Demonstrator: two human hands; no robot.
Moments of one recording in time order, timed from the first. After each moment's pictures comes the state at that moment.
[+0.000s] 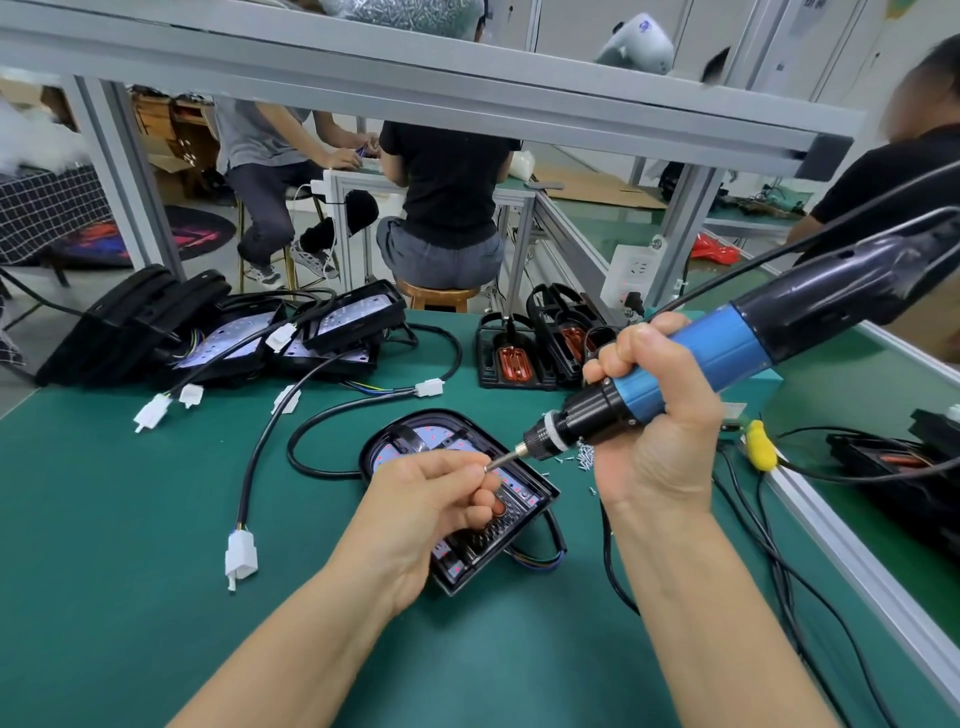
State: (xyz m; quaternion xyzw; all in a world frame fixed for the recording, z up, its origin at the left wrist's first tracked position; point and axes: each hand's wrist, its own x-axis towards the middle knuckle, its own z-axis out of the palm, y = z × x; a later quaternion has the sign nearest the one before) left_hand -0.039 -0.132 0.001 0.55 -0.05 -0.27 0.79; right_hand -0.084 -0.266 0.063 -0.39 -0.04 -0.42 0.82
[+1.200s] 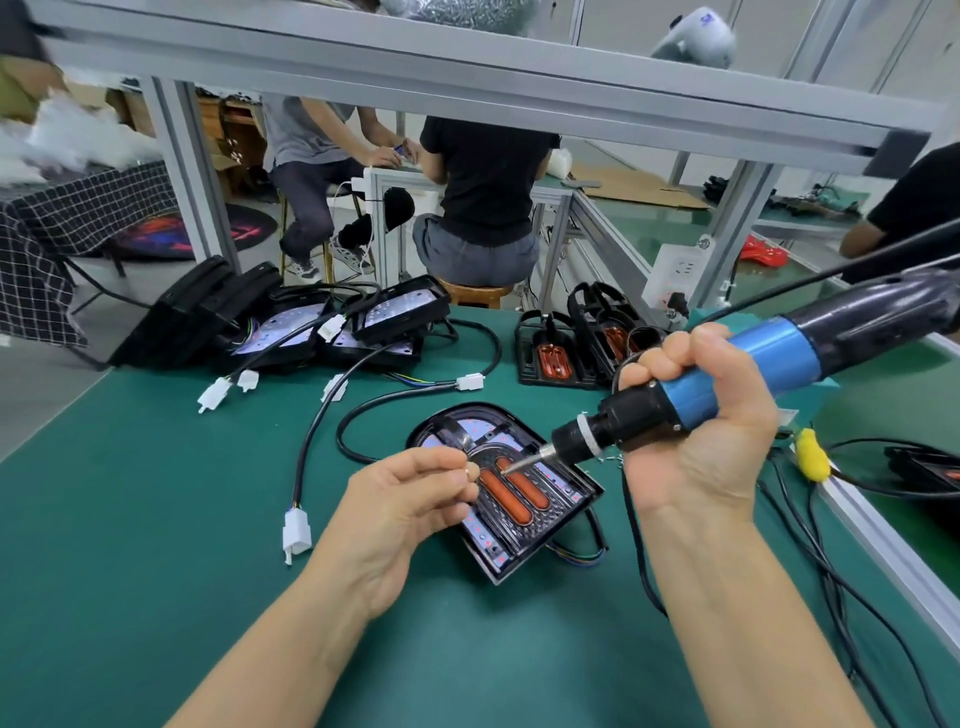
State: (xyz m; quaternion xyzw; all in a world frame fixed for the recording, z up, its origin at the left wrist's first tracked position) left_hand -0.031 -0.084 -0.014 0.52 -0.03 -0.23 0.82; right_hand -0.085 -0.250 0.065 -0.31 -0.02 -0.38 0.87
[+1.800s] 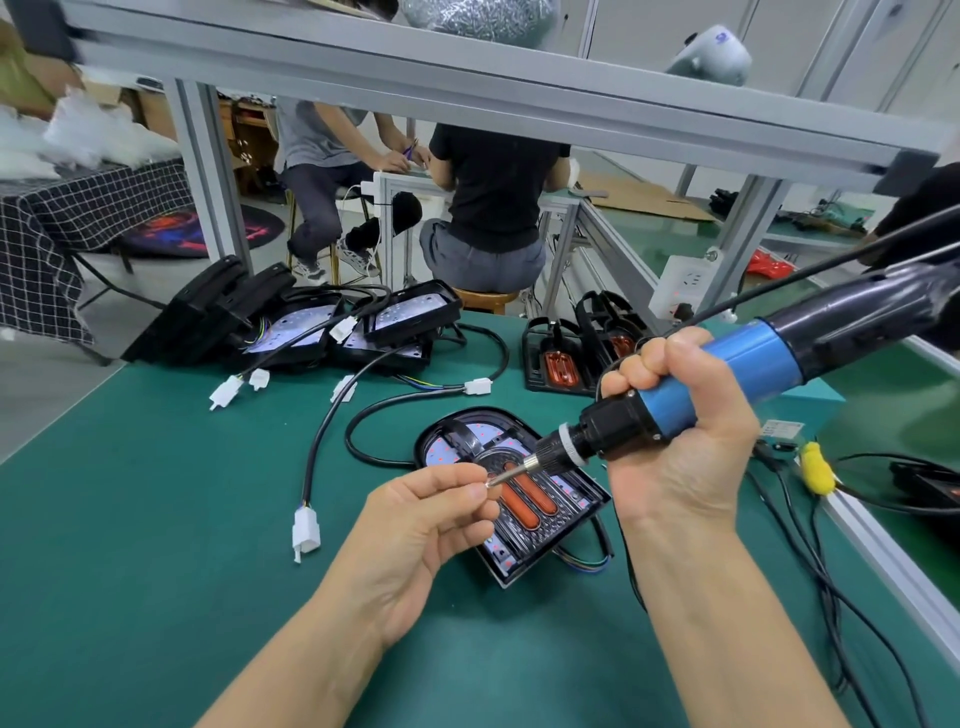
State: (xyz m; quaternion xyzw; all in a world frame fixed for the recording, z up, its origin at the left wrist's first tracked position) left_hand -0.047 -0.084 -0.010 0.47 -0.01 -0.27 0.84; right_hand -0.084 -0.231 0.067 -0.35 -0.04 -0.36 0.86
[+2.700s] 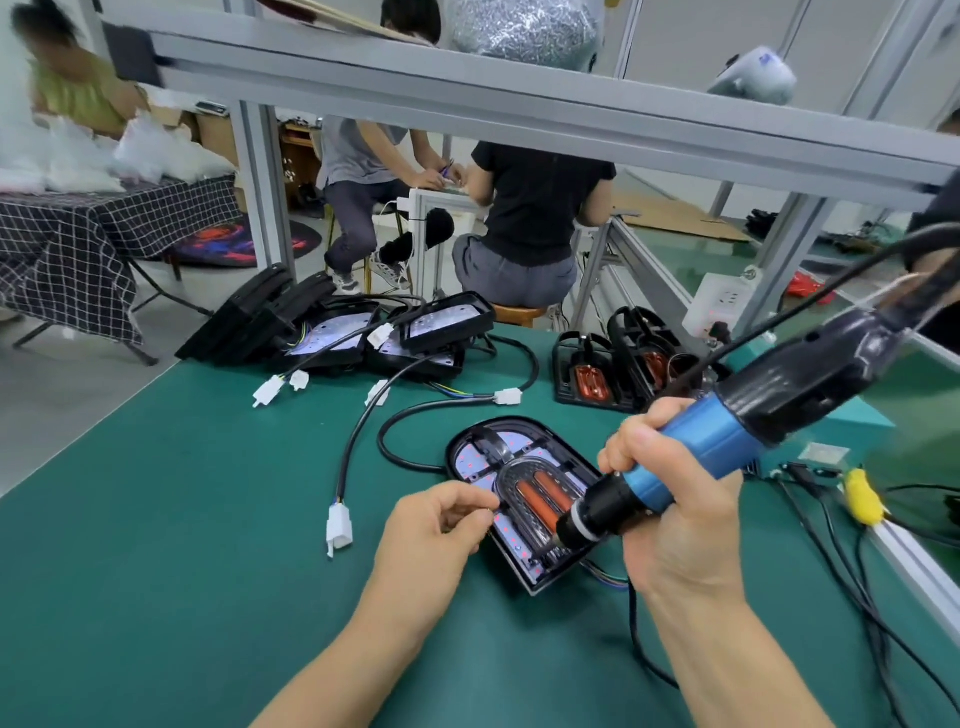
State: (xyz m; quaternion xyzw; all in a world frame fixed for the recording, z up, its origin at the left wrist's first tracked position) left_hand -0.048 -0.078 -0.038 0.73 -0.11 -0.07 0.67; right_hand -0.093 -0.226 0.026 -0.53 -0.02 -0.35 0.77
